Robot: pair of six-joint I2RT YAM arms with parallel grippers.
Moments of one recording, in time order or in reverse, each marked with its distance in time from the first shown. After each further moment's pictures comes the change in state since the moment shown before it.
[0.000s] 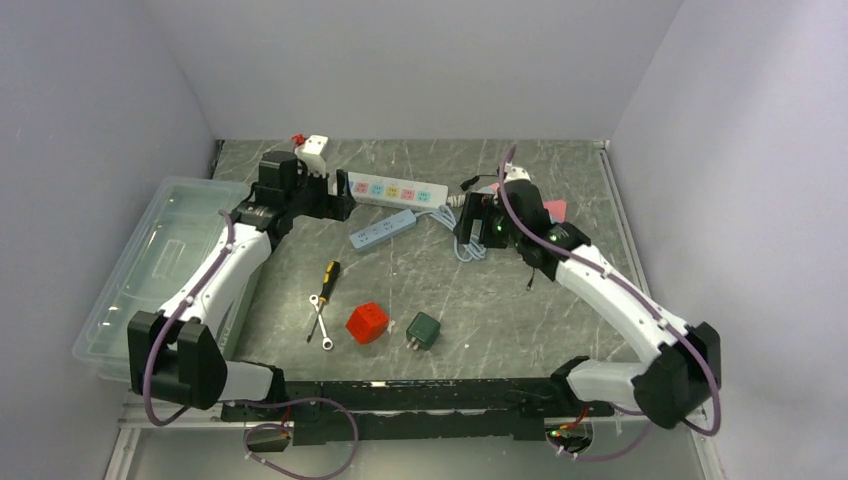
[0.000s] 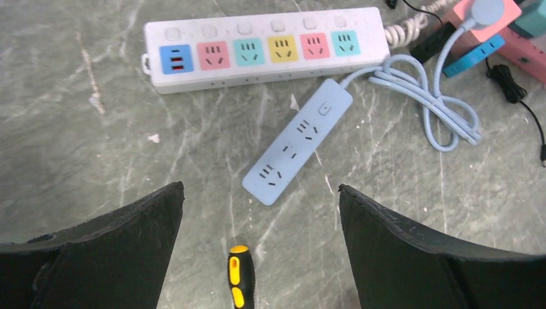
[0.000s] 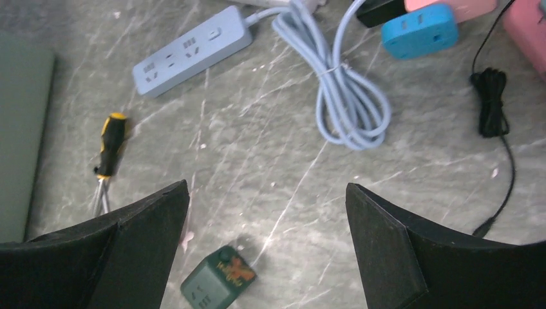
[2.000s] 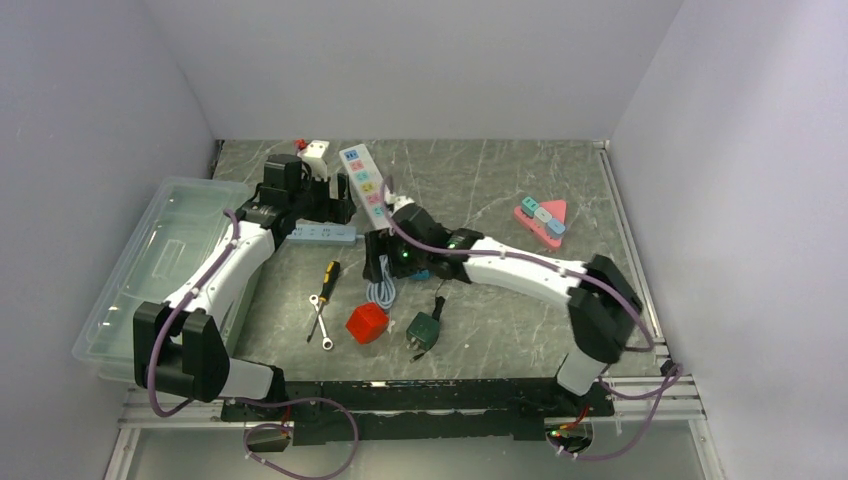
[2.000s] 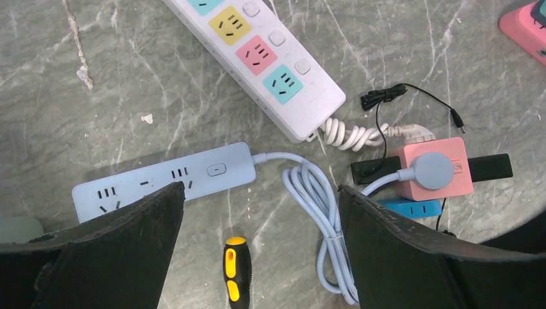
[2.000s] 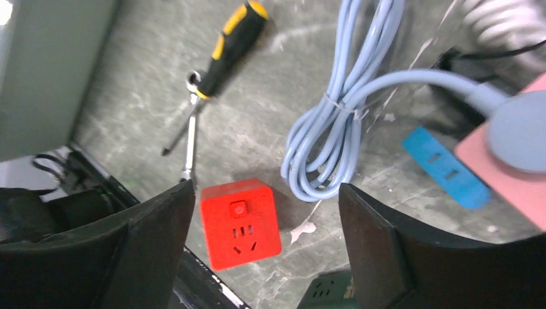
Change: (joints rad) left arm 0.001 0.010 -0.018 -0.011 -0.036 -0.027; right arm 0.369 0.547 0.243 0.169 -0.139 0.058
